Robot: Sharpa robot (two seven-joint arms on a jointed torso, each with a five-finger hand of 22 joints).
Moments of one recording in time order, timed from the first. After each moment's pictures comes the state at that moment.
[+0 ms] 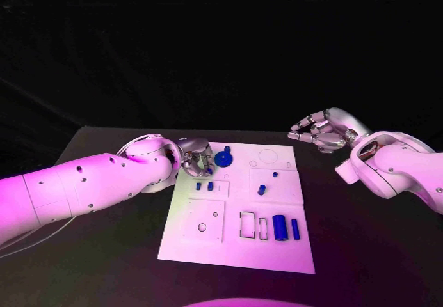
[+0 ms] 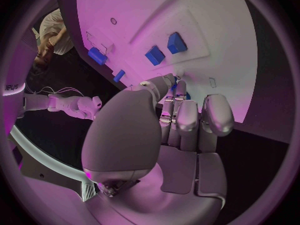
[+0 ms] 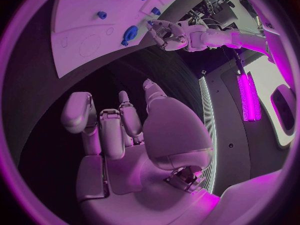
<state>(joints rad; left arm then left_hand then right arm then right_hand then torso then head) 1.22 -0.75 -0.03 1.43 -1.39 -0.09 -0.17 1.47 -0.21 0.56 0.11 0.16 1.08 0.13 0.21 0.09 1.16 0.07 0.24 0.08 1.41 -0.01 1.27 0.95 0.10 1.35 0.09 1.29 1.17 1.34 -0.94 -0.13 1.52 -0.86 -0.43 0.09 1.24 -0.02 0.00 0.16 0.30 0.86 0.16 0.31 0.08 1.31 0.08 1.37 1.29 1.47 0.01 1.44 1.31 0.08 1.32 0.11 1.13 1.24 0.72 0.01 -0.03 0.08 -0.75</state>
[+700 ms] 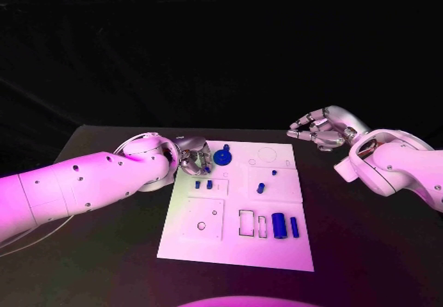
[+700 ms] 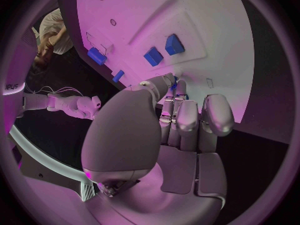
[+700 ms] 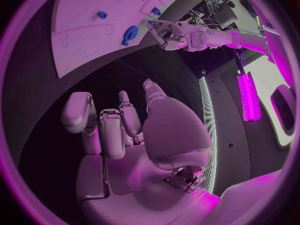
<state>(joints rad) 1.22 -0.76 -0.03 1.43 -1.39 -0.09 -0.18 1.47 -0.21 0.55 0.11 0.16 1.09 0.13 0.21 0.09 1.17 0.06 0.24 0.08 1.41 -0.01 1.27 0.95 0.10 1.35 0.09 1.29 1.17 1.34 -0.94 -0.13 1.52 -0.86 -0.43 0.09 1.24 -0.02 0.00 0.16 0.30 0.86 0.16 0.31 0.08 1.31 0.08 1.37 1.29 1.47 0.01 1.44 1.31 0.08 1.32 0.11 1.13 1.24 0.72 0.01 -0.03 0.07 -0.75</state>
